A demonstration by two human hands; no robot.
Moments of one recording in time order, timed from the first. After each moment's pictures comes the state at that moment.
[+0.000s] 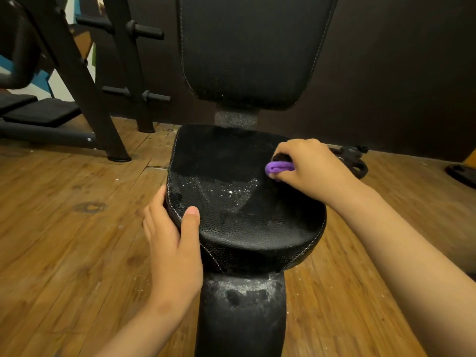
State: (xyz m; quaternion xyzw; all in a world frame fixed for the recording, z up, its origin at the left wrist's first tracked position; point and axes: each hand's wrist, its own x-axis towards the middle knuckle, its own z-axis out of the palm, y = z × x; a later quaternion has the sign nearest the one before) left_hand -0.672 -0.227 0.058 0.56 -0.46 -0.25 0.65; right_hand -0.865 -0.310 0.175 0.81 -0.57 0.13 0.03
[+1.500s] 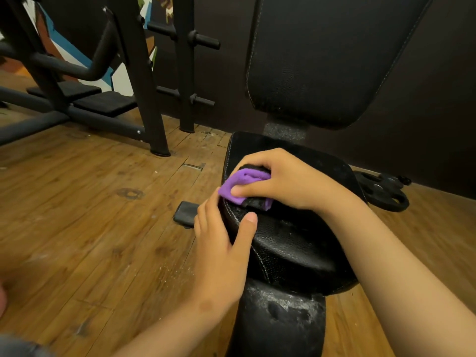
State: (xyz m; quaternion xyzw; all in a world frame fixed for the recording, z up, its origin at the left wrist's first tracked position) left_hand -0.662 -0.222 0.059 0.56 -0.49 -0.27 0.62; right_hand -0.757 -0.304 0.180 0.88 -0.36 0.15 -0.26
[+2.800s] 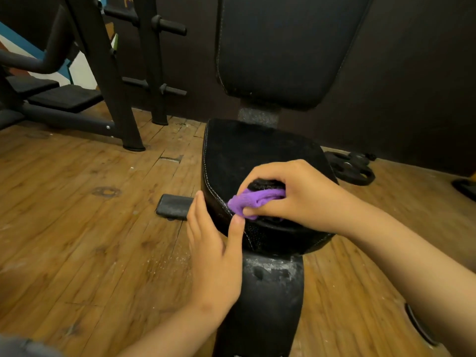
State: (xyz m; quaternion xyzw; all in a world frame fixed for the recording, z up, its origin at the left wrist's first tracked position) left_hand -0.678 -0.191 0.045 0.56 -0.49 -0.30 0.60; right_hand -0.797 -0.235 0.179 0.89 -0.39 0.15 -0.19
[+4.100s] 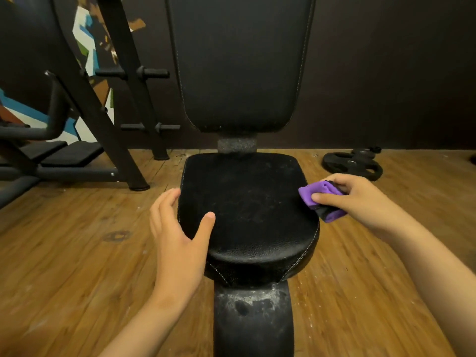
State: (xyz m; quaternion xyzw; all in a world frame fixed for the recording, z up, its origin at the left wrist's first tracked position) left_hand -0.660 -0.223 0.106 0.56 -0.55 -0.18 0.59; right_hand -0.934 -0.264 0.163 0.62 -0.60 0.38 -0.33
